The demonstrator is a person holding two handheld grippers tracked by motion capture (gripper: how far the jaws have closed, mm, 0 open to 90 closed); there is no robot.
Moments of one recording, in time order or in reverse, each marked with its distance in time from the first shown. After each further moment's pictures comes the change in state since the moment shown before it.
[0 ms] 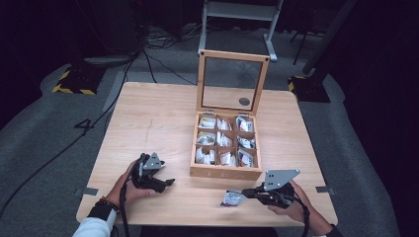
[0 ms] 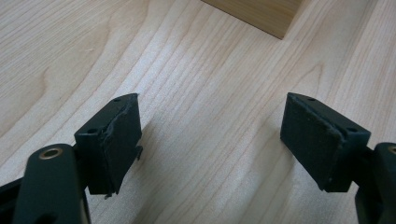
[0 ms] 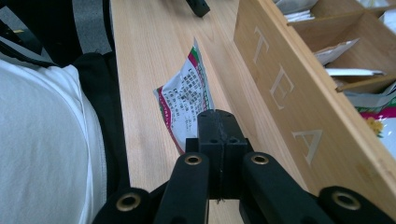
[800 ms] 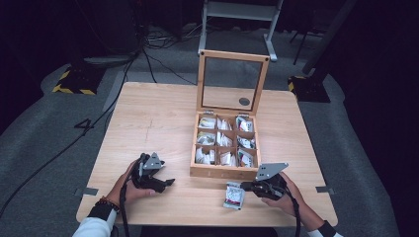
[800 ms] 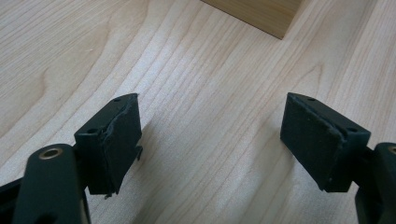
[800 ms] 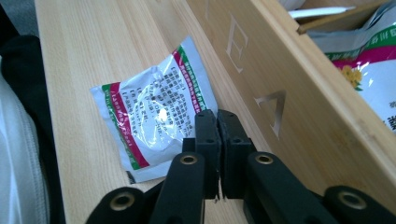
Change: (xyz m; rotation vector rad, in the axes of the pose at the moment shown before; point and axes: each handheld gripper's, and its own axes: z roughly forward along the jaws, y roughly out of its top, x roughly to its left) left arm 0.000 0.000 0.000 0.000 -0.001 0.000; right arm -0.026 -0.014 0.029 0.098 -0.096 0.103
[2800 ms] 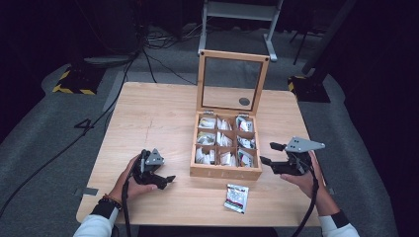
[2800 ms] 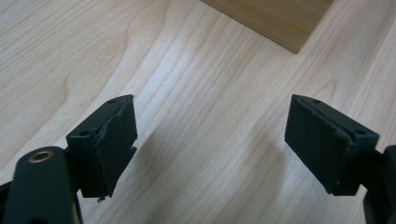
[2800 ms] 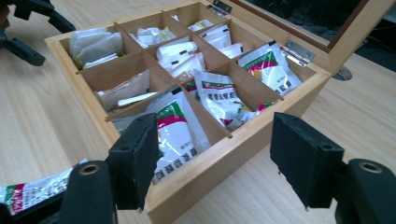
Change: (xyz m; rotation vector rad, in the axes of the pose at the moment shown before) left arm 0.004 0.015 -0.004 0.020 0.036 -0.037; right arm -0.060 0.009 -0.065 -0.234 -0.289 0.119
